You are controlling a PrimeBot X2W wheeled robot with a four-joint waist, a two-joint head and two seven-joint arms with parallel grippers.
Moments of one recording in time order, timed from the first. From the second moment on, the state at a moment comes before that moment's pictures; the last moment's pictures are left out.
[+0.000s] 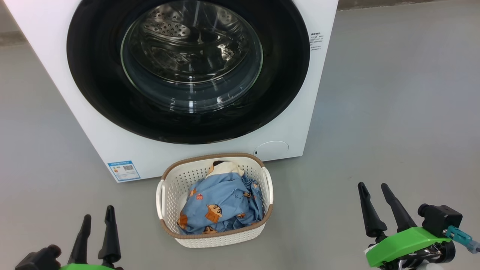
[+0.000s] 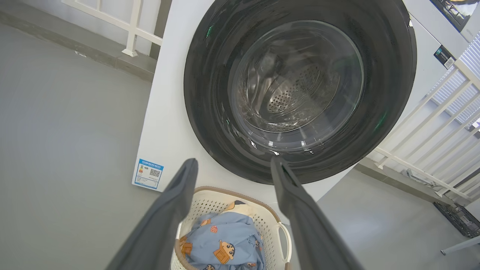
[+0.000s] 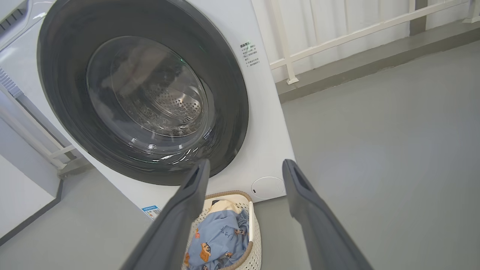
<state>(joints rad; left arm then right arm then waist) -0.03 0.05 0.01 0.23 -0.60 -0.12 -0.16 -0.09 -0.07 -0.02 0.25 0.46 0.13 -0.16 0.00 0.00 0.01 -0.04</state>
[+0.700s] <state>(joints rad) -0.03 0.05 0.01 0.23 -0.35 -0.13 -0.22 -0.11 -0.07 -0.02 0.25 0.18 0.13 -0.22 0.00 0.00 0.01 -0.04</state>
